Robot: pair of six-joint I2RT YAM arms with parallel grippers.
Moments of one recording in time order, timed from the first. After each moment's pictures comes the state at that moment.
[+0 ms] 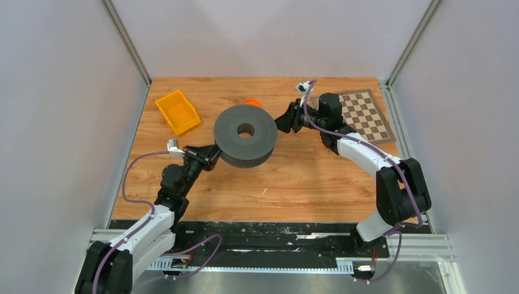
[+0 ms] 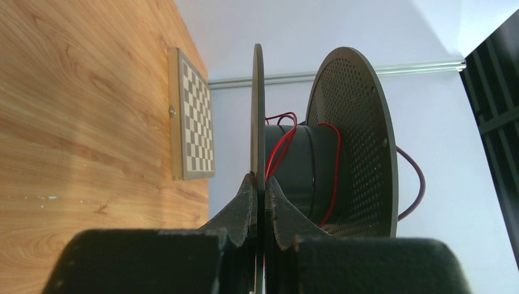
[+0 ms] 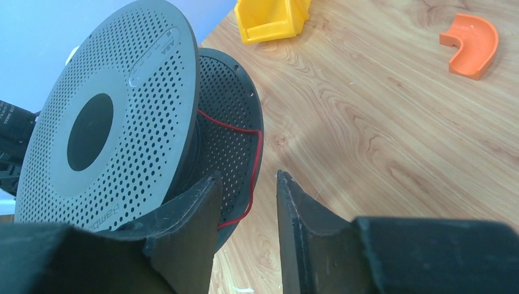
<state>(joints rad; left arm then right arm) -0.33 0.81 0.15 0.75 0.10 -1.50 0.38 1.57 1.03 0.33 -0.74 0.42</state>
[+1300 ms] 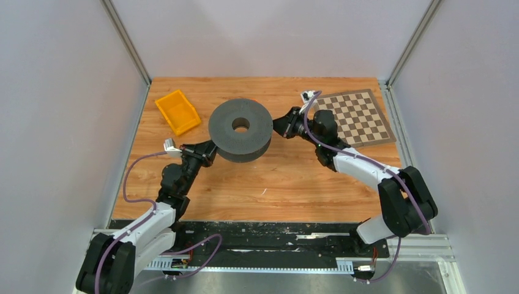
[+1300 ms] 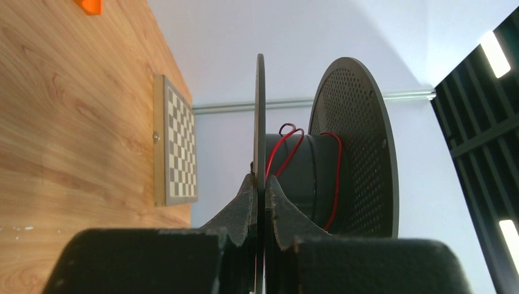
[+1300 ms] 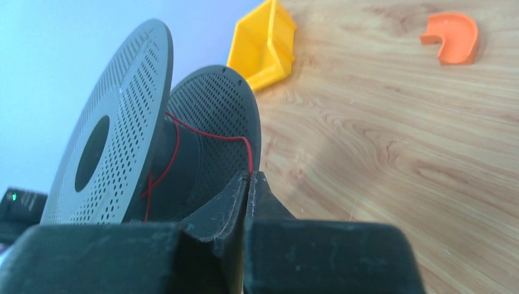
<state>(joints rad) -0.33 0.87 0.15 0.84 0.04 -1.54 0.50 1.49 0.86 0.53 -0.44 0.68</state>
